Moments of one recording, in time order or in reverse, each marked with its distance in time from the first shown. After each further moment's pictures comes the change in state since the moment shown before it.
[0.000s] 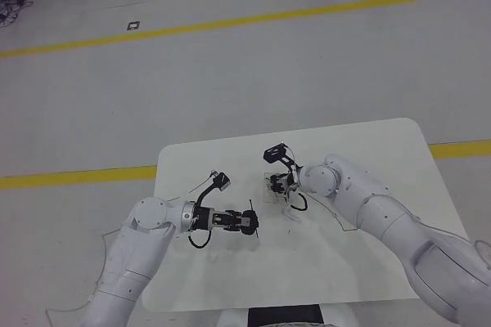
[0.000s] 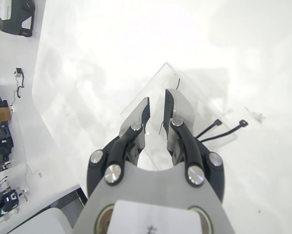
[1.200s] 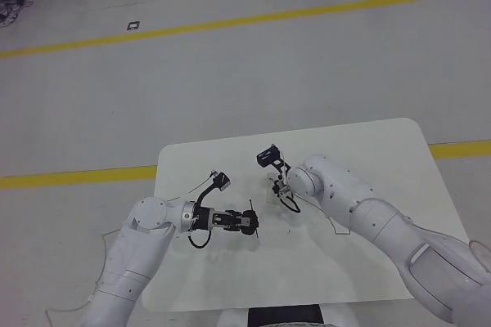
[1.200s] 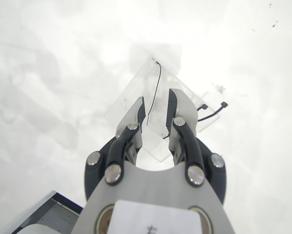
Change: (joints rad) left arm 0.000 0.000 0.000 0.000 0.000 0.000 0.000; right arm 0.004 -0.032 -0.026 -0.148 -0.283 0.298 0.230
